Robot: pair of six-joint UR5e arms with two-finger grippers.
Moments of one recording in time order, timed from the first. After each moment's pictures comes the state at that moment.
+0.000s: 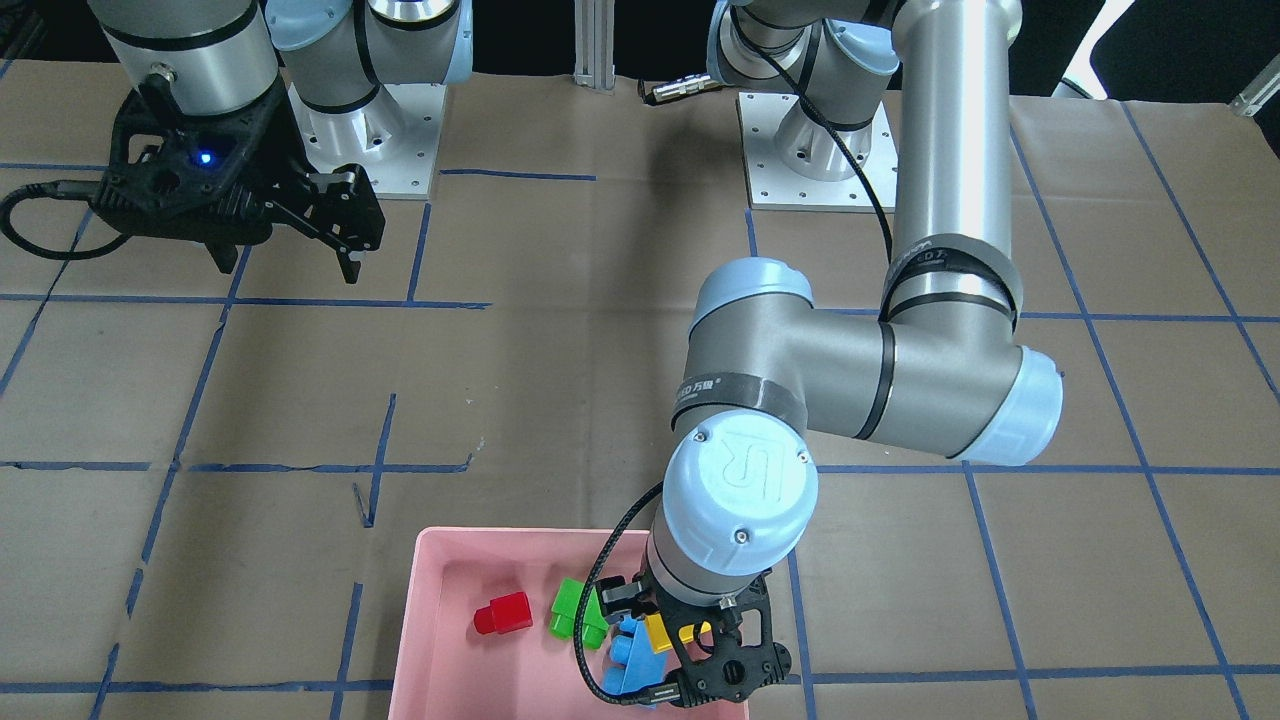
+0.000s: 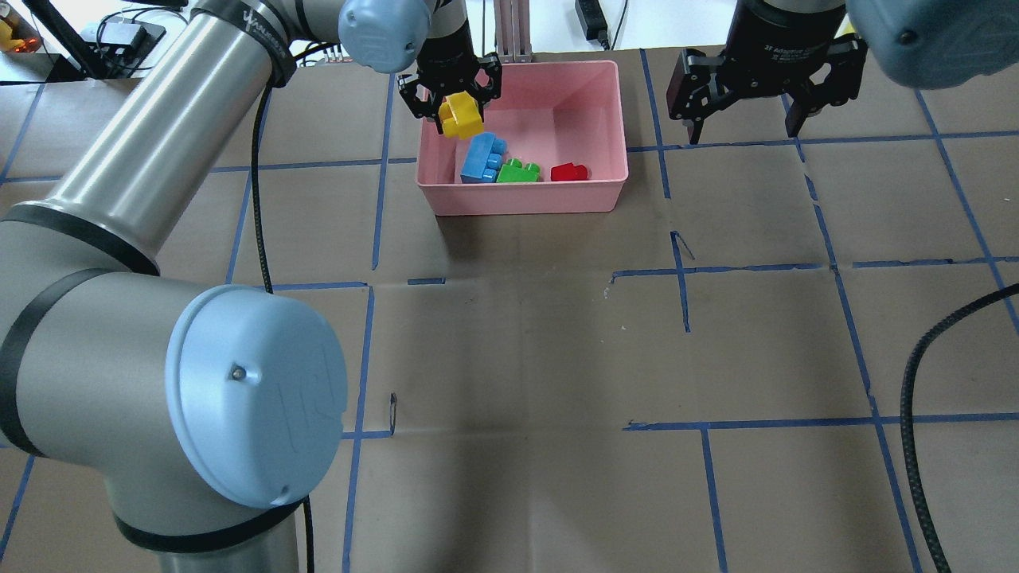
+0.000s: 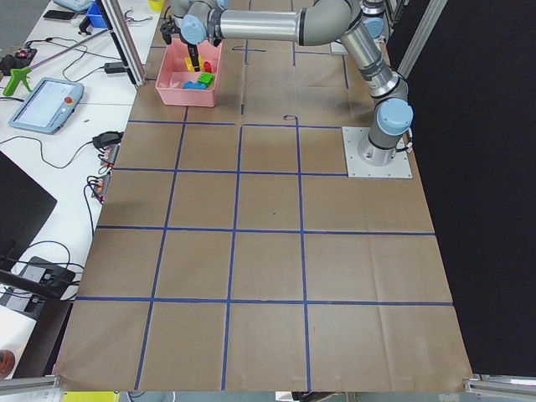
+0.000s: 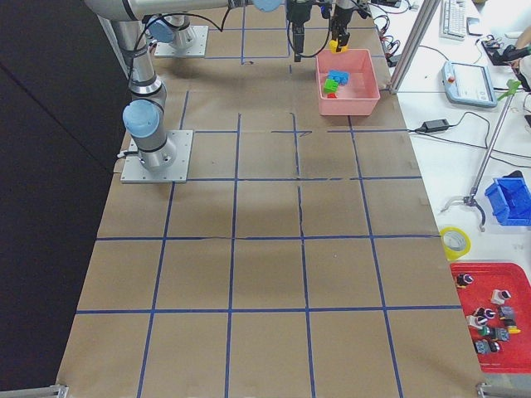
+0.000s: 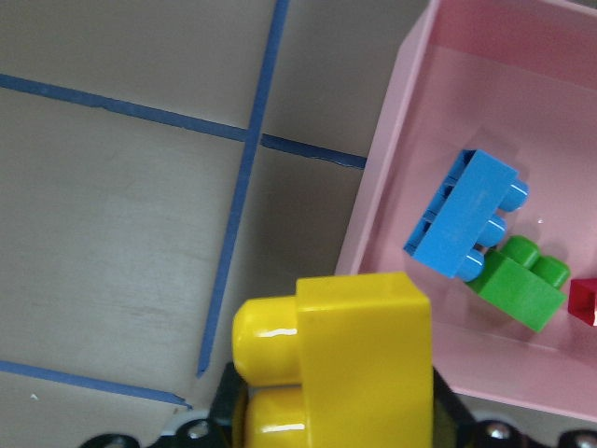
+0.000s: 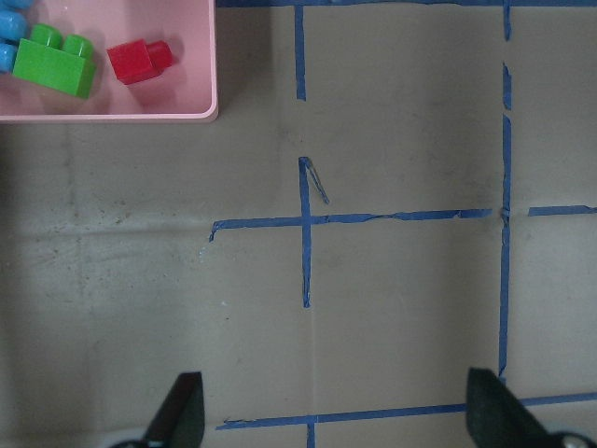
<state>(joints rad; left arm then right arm) -1.78 -2.35 -0.94 -1.42 1.57 -0.45 1.65 -1.50 1.43 -1.55 -1.65 0.10</state>
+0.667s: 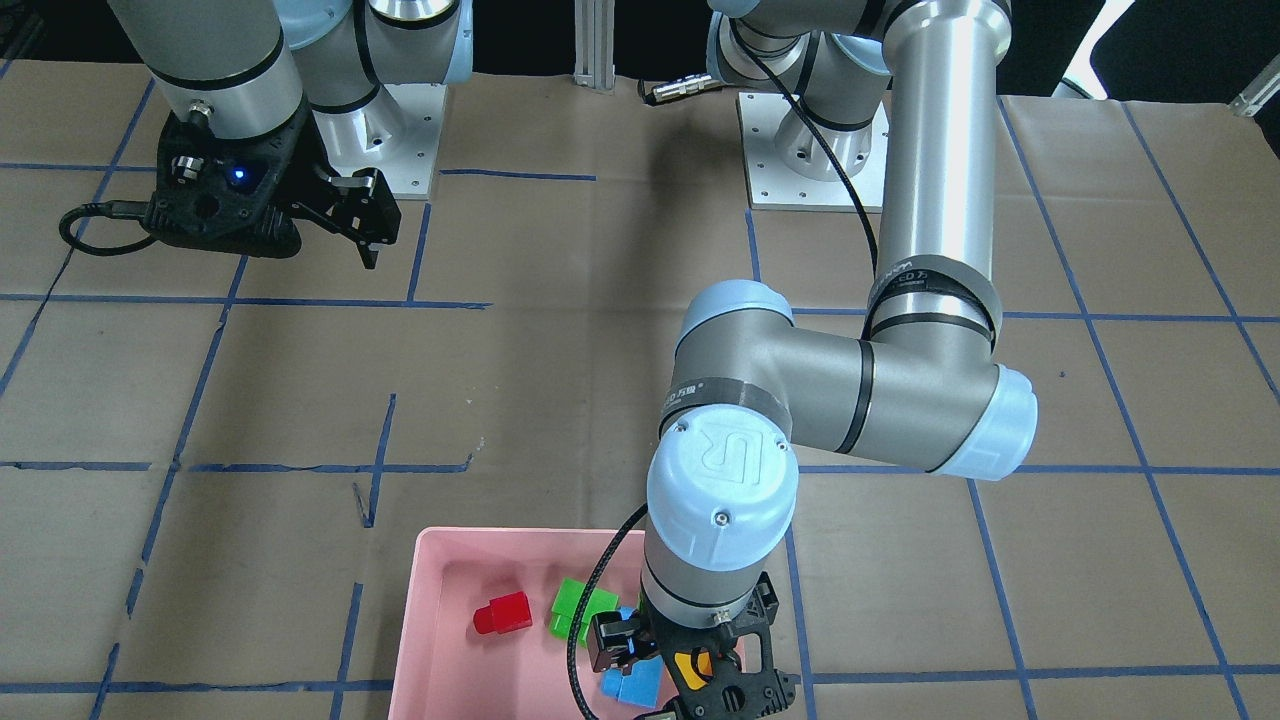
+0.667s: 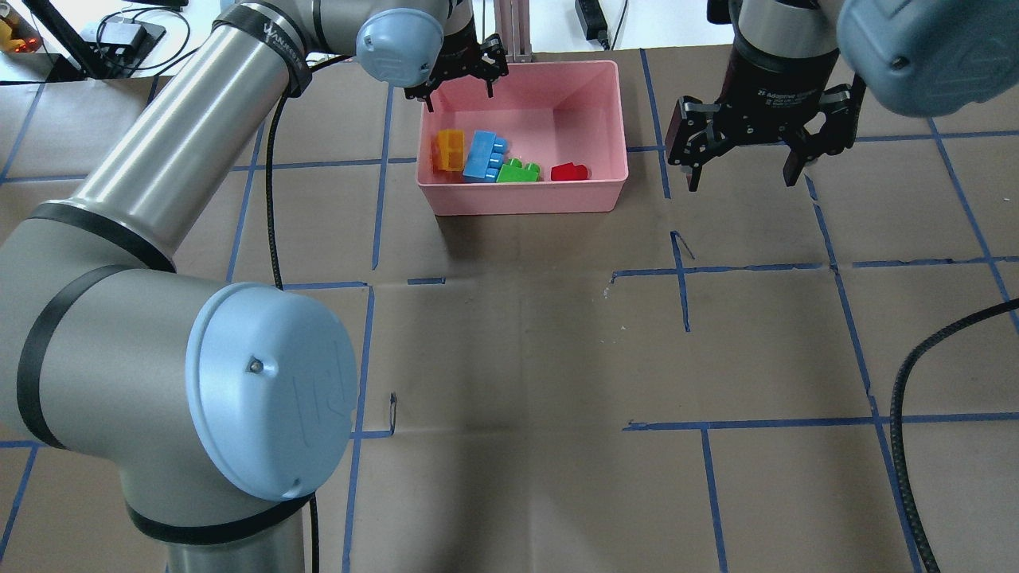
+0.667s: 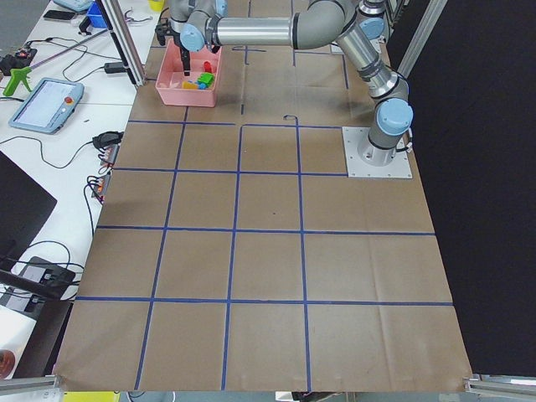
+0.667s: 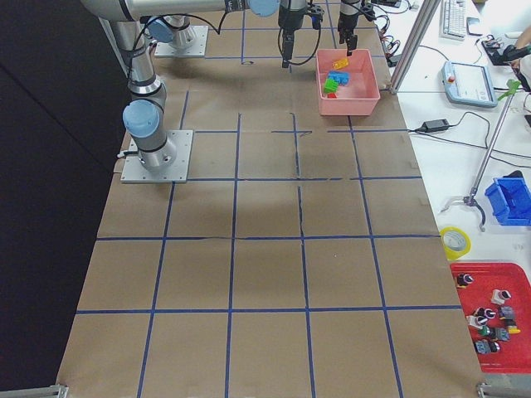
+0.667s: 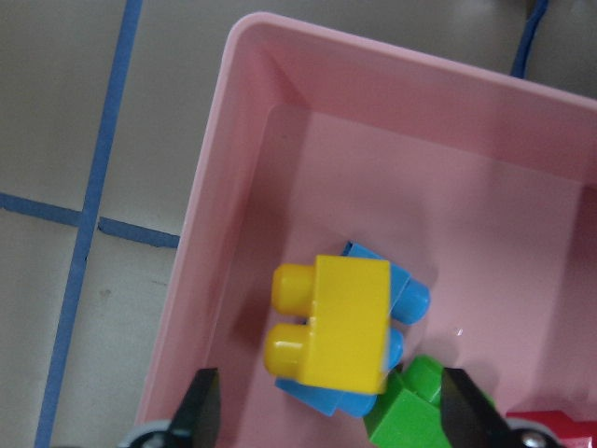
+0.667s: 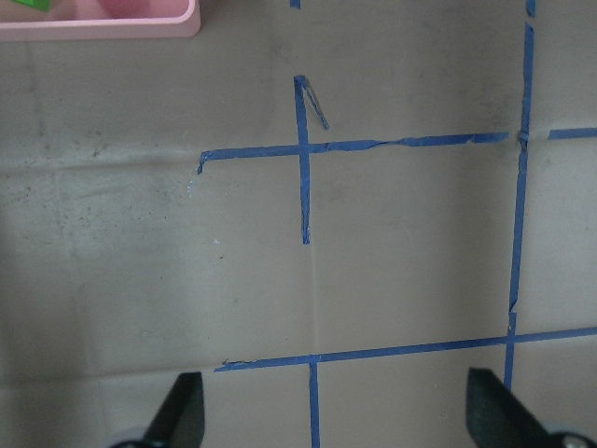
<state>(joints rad) -1.78 -2.34 -0.94 -1.26 1.62 -0.44 1.64 -1.51 1.50 -1.48 -1.65 0.13</state>
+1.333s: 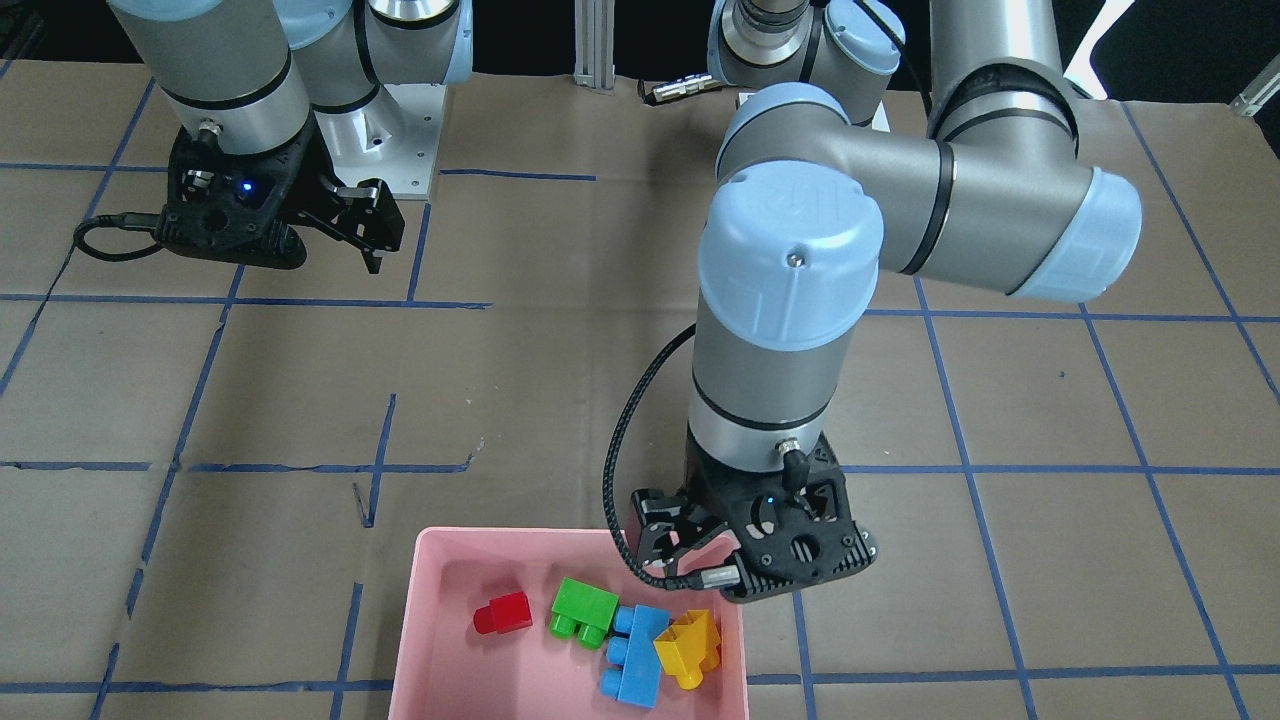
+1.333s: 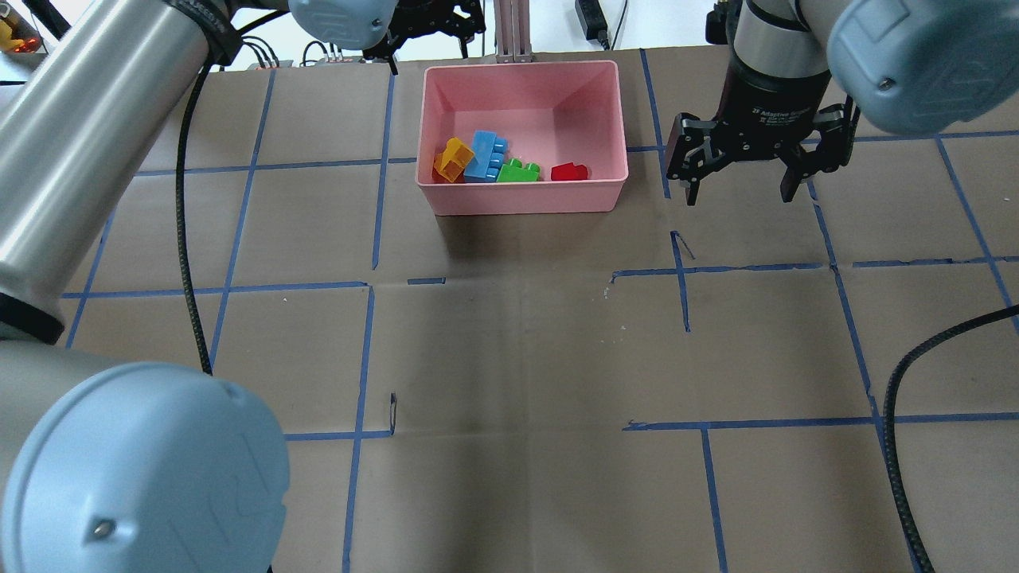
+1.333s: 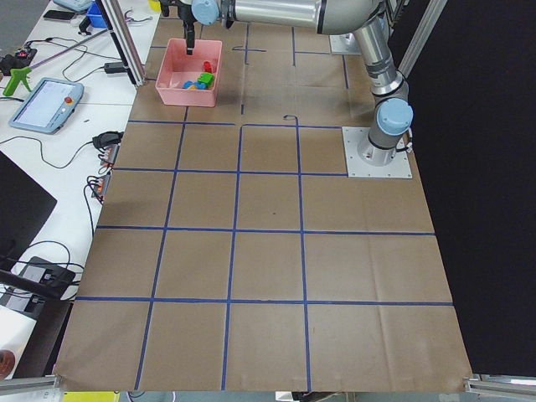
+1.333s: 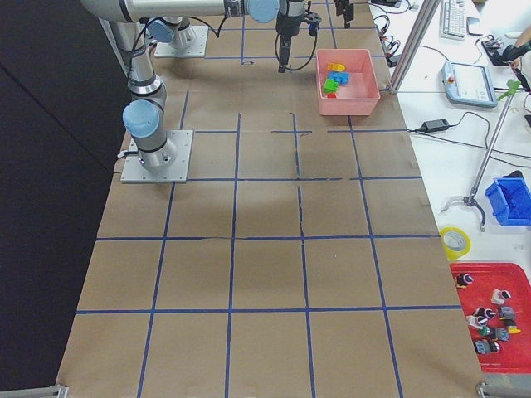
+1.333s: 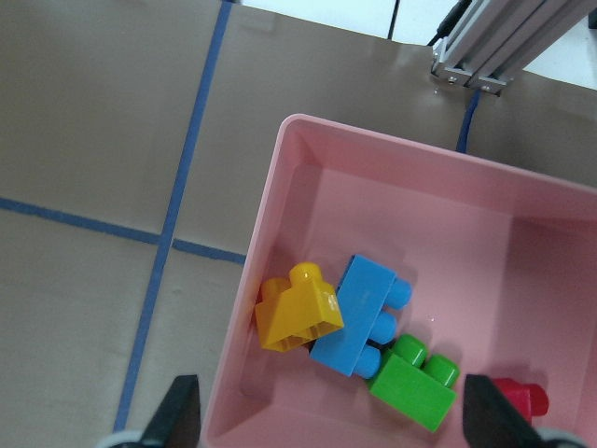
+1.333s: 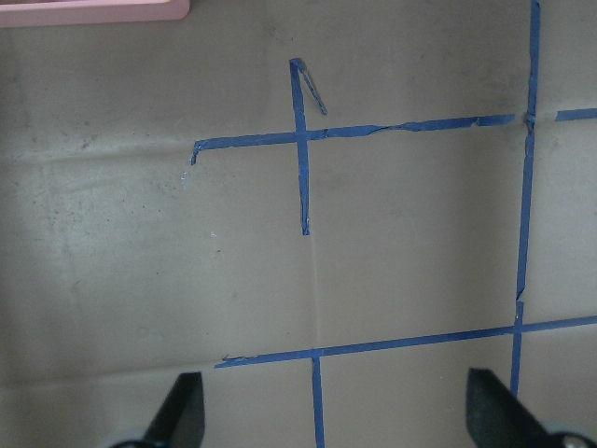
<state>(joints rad) -1.78 -2.10 -1.08 -1.34 1.68 -0.41 1.64 -1.51 1.52 -1.49 -1.65 0.15</state>
